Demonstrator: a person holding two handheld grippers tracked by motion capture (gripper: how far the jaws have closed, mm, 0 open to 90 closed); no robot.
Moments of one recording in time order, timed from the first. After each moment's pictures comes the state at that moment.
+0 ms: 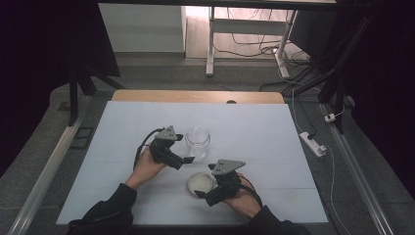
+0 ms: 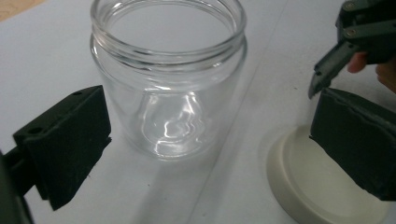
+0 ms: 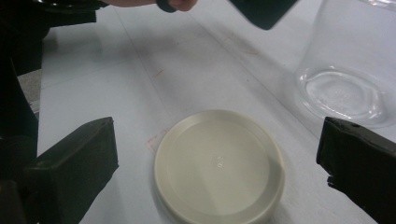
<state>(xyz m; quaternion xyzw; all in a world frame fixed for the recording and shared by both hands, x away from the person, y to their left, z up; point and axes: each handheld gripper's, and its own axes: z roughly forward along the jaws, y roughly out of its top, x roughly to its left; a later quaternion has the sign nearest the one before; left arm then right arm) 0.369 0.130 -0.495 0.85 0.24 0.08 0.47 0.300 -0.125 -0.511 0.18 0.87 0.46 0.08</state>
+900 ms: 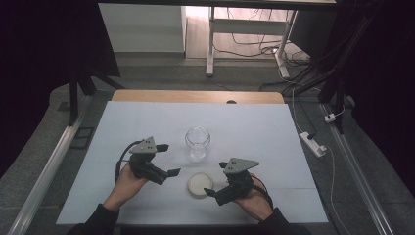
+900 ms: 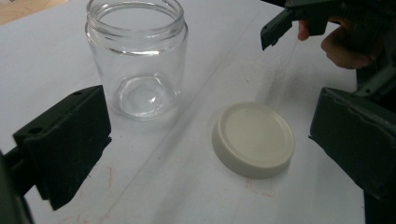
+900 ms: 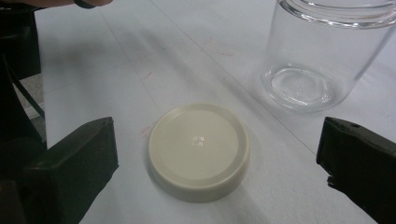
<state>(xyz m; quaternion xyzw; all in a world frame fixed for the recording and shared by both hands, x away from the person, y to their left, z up) 0.303 0.168 -0.476 0.82 0.26 0.08 0.50 0.292 -0.152 -0.489 0.20 0.86 0.46 0.09</state>
